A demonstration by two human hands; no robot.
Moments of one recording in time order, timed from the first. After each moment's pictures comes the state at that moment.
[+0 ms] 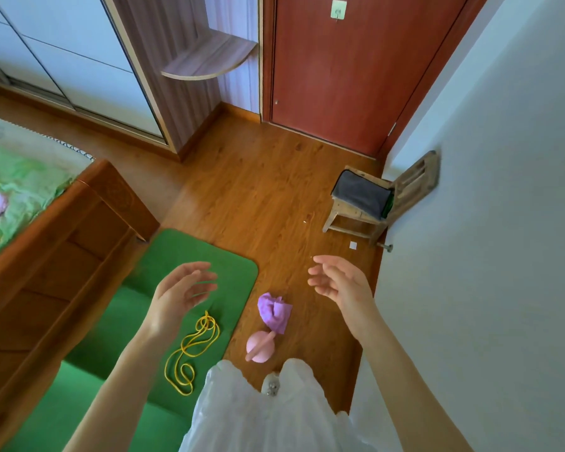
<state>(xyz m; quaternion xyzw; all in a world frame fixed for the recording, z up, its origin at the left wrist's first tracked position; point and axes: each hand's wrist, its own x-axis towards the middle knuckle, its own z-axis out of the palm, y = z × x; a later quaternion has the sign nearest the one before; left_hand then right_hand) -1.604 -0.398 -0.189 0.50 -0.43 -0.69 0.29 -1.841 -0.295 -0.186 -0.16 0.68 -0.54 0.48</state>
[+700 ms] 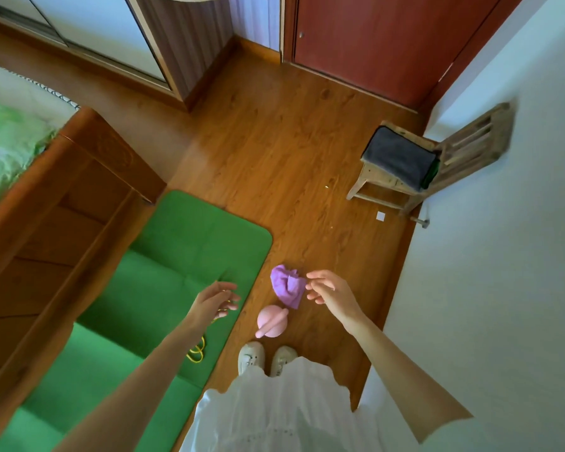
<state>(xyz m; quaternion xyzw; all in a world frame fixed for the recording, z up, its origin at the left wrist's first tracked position) -1.624 -0.434 -0.383 0.61 -0.41 -0.67 0.06 -1.868 -0.344 -0.387 -0.24 0.72 -0.36 0.55</state>
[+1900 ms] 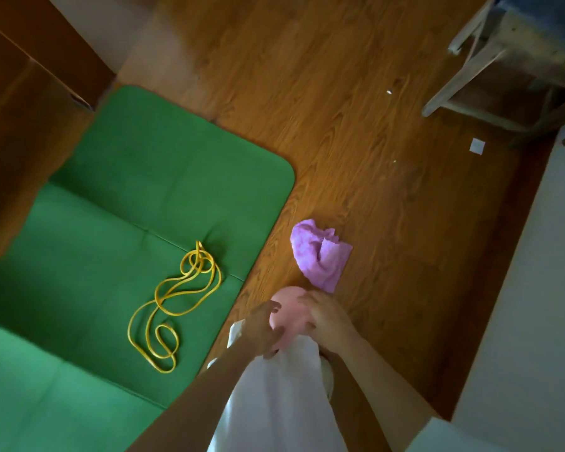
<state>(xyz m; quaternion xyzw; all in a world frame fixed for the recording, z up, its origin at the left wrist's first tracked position) -1.619 -0.371 -0.887 0.55 -0.62 -0.54 -0.16 -1.788 -0.319 -0.886 -0.60 0.68 0.02 0.42</state>
